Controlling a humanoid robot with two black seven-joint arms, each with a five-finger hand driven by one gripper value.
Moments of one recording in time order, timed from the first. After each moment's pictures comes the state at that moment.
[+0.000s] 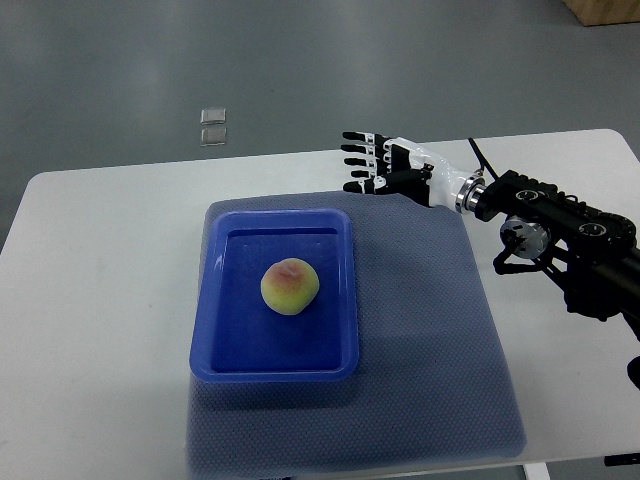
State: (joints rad) left arm 0.02 0.00 -0.04 -0.11 0.01 -0.02 0.14; right arm 0.87 -0.20 0.51 0.65 -0.39 0.38 0.21
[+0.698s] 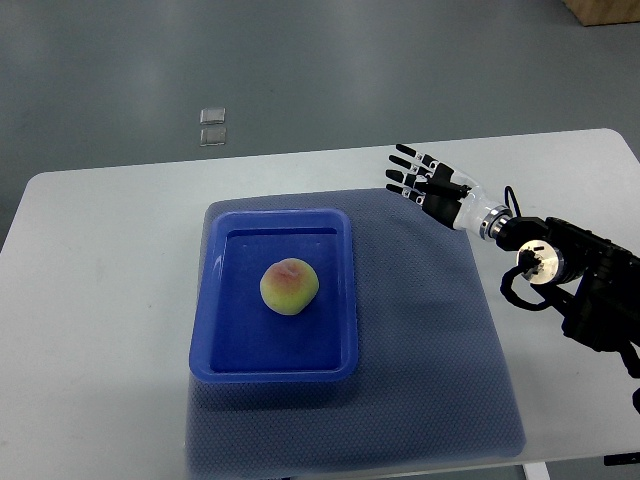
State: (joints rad) left arm 0.02 0.00 -0.04 -0.11 0.01 -0.02 0.14; right arm 0.77 -0.19 0.52 0.57 -0.04 0.38 0.19
